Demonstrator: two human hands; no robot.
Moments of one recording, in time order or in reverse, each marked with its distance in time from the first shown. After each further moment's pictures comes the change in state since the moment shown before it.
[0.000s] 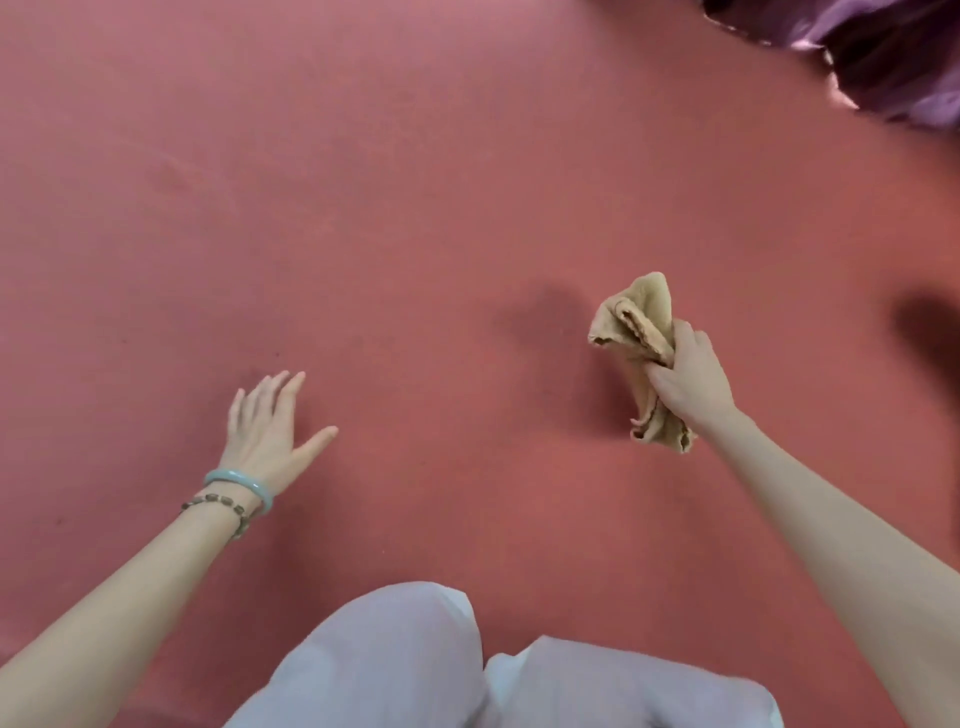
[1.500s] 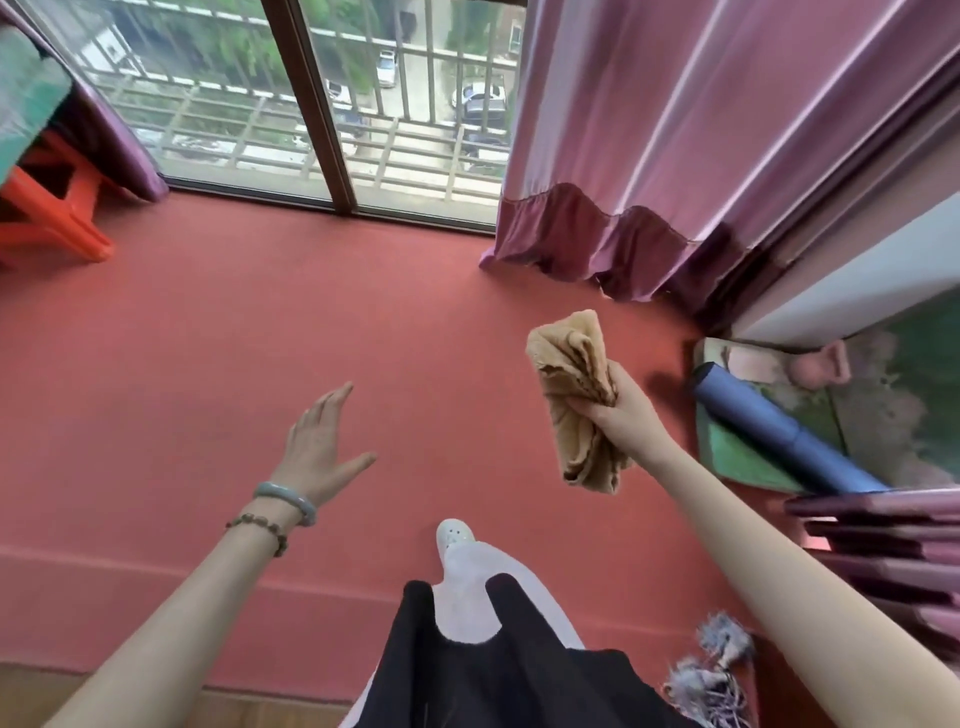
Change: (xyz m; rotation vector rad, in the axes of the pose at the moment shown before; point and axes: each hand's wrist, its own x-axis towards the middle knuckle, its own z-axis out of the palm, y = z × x) left_hand -0.280 0.053 -0.735 -0.288 -0.022 0.288; right_hand -0.454 -0.394 -0.520 0.576 0.090 -0.044
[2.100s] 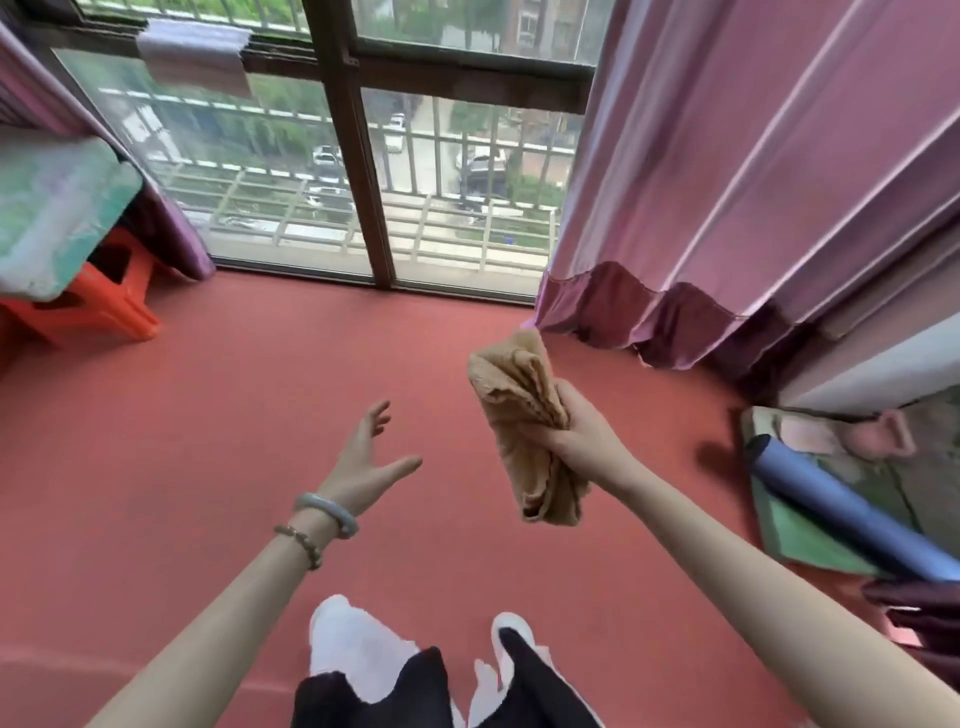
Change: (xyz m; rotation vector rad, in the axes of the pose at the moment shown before) left_hand 0.119 -0.062 -0.111 -0.559 -0.042 -0.026; right_hand 0.088 -0.173 0.131 0.047 -0.149 -0.162
